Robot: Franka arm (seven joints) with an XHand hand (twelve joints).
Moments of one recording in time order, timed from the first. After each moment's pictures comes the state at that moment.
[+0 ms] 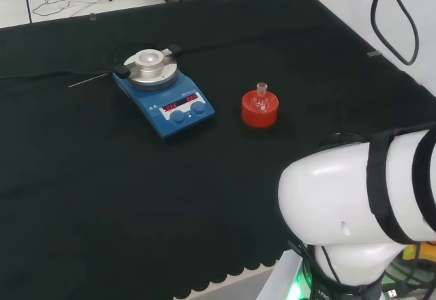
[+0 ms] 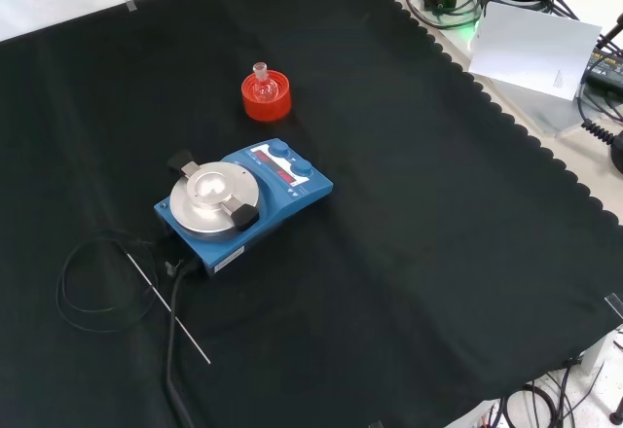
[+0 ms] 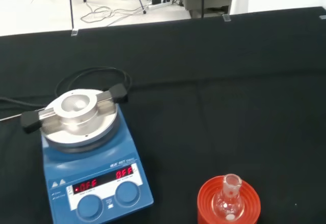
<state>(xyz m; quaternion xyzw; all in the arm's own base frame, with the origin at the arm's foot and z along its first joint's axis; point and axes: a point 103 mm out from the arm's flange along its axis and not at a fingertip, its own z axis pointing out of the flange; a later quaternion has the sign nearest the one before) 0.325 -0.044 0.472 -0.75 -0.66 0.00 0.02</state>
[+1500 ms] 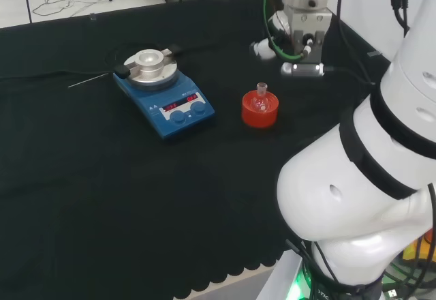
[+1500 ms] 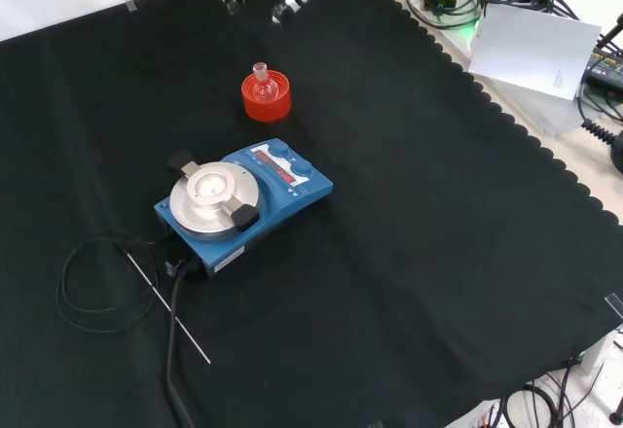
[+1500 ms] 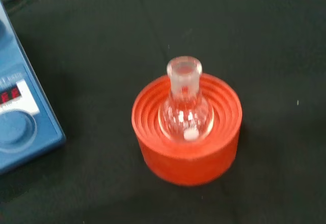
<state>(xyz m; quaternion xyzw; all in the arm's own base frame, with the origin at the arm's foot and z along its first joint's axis) 0.399 -0.109 0.226 -0.80 -0.60 0.03 0.10</state>
